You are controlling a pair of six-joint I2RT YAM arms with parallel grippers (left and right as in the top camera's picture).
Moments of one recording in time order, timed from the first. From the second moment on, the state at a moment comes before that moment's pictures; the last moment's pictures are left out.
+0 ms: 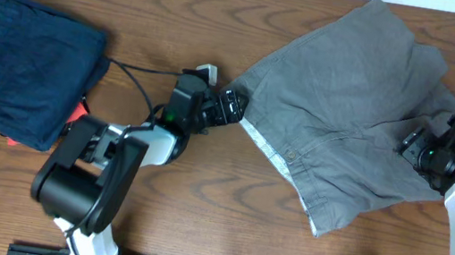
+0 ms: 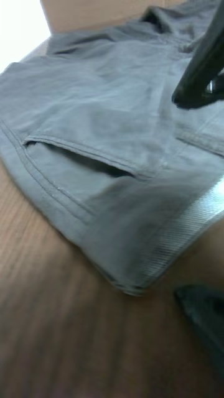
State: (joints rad) left arm -0.36 1.91 0.75 0.54 0.30 -0.75; right arm -0.28 1.37 0.96 -0.71 -0.01 0.37
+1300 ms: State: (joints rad) left arm -0.07 1.95 1.19 -0.81 0.70 -0.51; right arm -0.28 1.37 0.96 -0.80 0.02 0.33
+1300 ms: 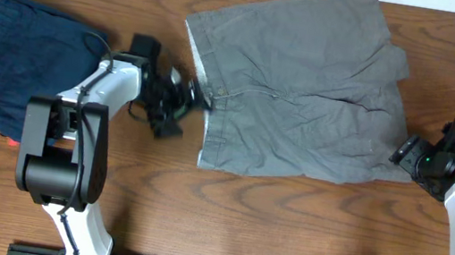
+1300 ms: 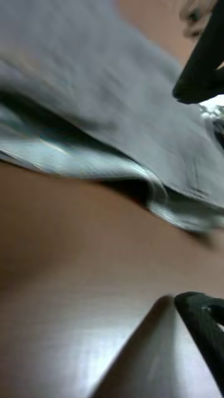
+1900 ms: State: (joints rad) left arm -0.38 1.95 1.19 -0.90 0.59 -0.36; right arm -0.28 1.42 0.95 -0.81 0.05 0.33
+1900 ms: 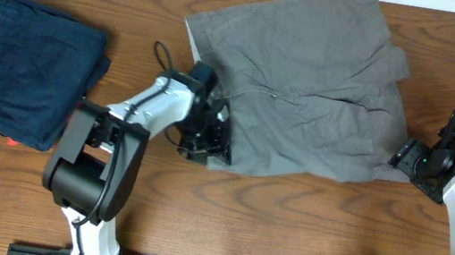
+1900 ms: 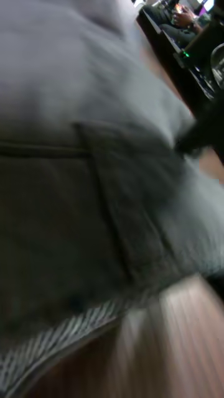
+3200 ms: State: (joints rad) left arm -0.29 1.64 1.19 -1.22 0.47 -0.40; right arm -0.28 1.28 0.92 -0.74 -0.11 0.40
